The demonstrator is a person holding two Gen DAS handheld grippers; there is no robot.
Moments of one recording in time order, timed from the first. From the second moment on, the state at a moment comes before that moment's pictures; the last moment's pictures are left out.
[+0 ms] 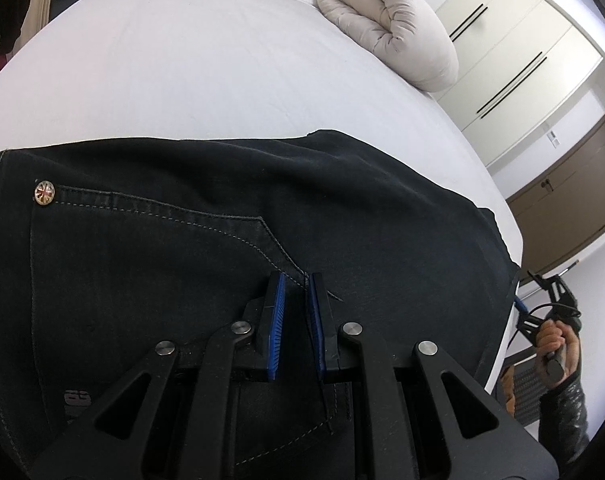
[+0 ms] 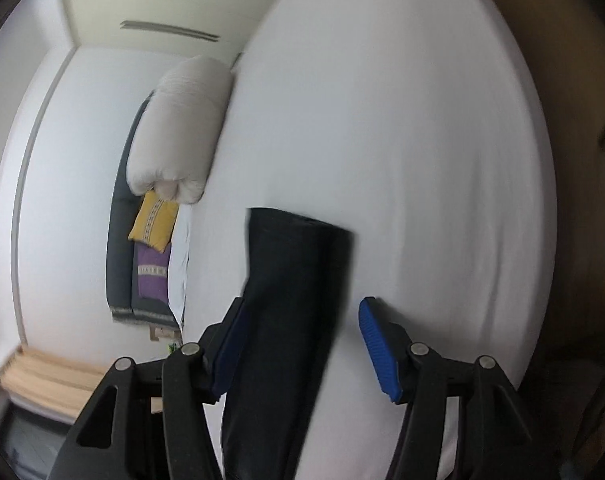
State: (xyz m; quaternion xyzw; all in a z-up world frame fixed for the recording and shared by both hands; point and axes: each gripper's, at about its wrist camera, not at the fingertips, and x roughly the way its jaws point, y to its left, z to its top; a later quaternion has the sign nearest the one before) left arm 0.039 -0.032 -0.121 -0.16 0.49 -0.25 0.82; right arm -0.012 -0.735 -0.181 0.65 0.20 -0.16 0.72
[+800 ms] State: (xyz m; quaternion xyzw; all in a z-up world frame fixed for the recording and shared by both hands) left arm 0.041 -0.025 -0.125 -0.16 0.49 -0.26 0.82; right arm 0.054 -0.756 -0.174 0.59 0.24 -0.14 0.76
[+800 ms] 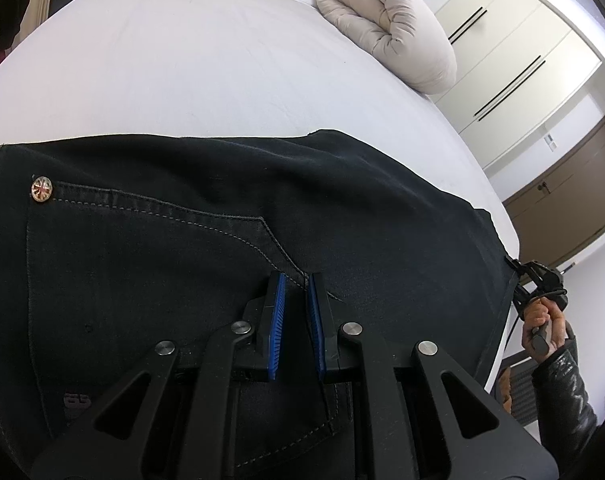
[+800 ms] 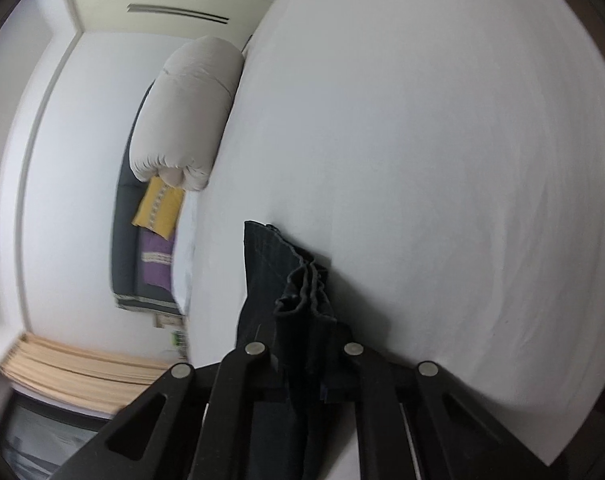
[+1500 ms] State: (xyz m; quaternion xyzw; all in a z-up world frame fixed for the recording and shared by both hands) left arm 0.042 -0.071 -0.093 -0.24 0.52 -0.33 0.75; right arm 0.117 -0.397 -0.137 -0.13 0.42 -0.03 0.90
